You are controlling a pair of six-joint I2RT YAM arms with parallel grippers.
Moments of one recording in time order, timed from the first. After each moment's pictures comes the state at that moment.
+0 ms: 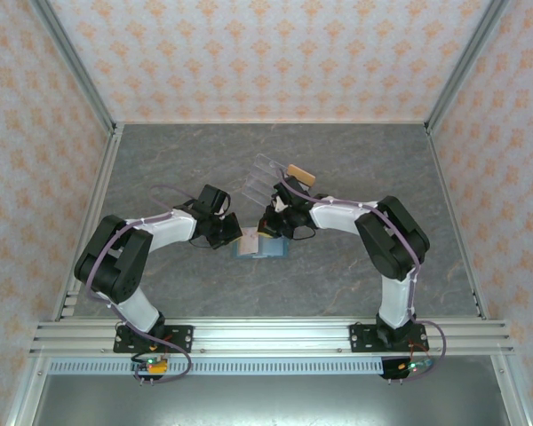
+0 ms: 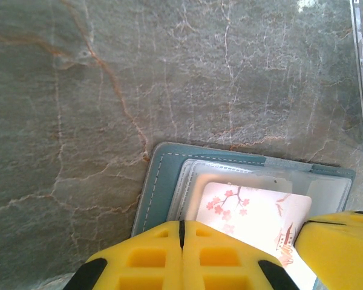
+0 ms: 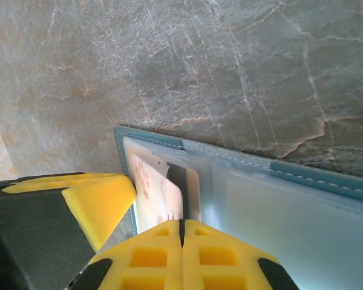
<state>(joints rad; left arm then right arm) -0.39 1.66 0.82 -0.28 0.32 -0.88 0.65 1.90 1.13 -0.22 -0.51 0.91</state>
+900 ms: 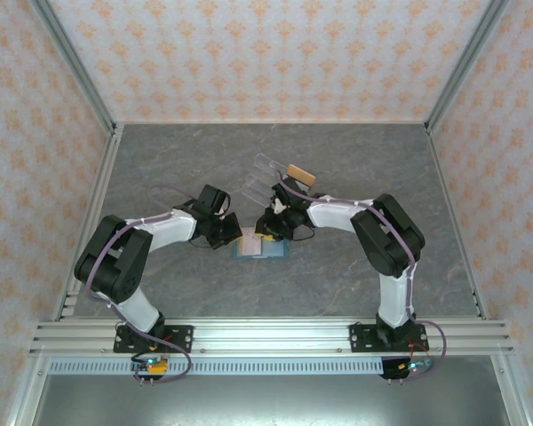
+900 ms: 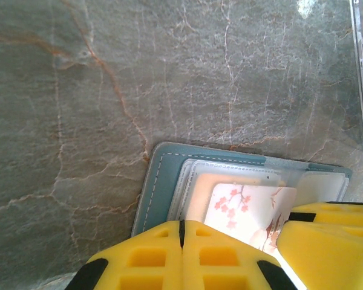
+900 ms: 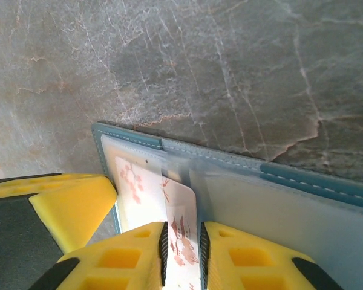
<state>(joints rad) -0.39 1.66 0.82 -0.27 0.32 -0.88 0.66 1.95 1.16 -0.26 -0.52 0.89</state>
